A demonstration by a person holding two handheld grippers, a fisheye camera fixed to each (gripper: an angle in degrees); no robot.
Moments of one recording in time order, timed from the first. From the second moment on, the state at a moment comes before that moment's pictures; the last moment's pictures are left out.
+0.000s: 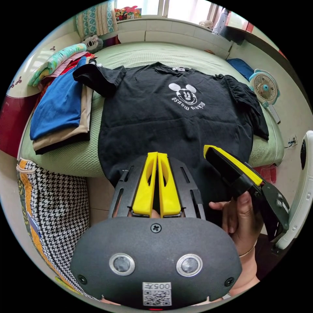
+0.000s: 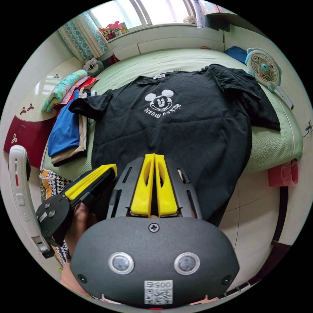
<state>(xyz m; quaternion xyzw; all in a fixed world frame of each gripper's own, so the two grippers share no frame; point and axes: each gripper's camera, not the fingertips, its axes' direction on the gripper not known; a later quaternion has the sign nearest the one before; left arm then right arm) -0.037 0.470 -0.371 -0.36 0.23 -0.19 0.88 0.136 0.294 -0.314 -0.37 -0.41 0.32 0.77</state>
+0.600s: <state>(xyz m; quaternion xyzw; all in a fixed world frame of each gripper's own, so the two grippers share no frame) -0.047 0.474 -0.370 -0.36 0.23 -0.20 0.88 0.136 0.296 -0.312 -0.37 -0.41 0.32 0.77</state>
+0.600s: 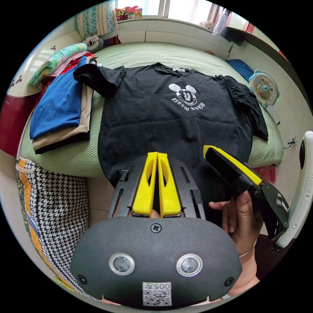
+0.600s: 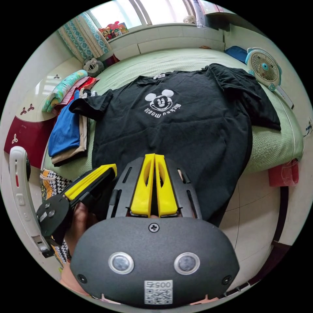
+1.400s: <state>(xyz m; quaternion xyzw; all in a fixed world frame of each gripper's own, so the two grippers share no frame) -0.057 0.477 -0.366 -0.35 0.23 -0.20 0.89 0.137 0.296 -0.310 -0.37 -0.41 0.32 0.77</state>
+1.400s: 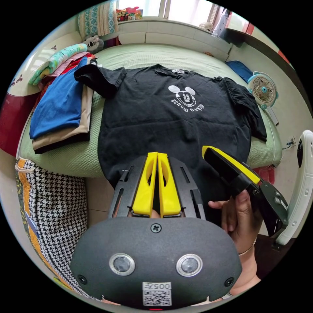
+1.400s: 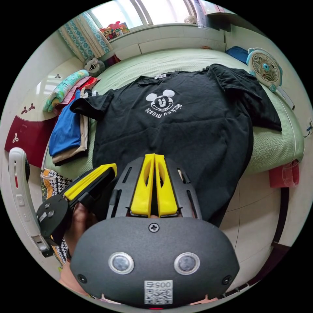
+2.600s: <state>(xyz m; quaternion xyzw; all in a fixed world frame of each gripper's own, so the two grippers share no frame) -0.055 0.475 -0.339 -0.37 0.25 -0.19 0.87 0.138 0.295 -0.296 -0.39 -0.40 0.33 0.76</state>
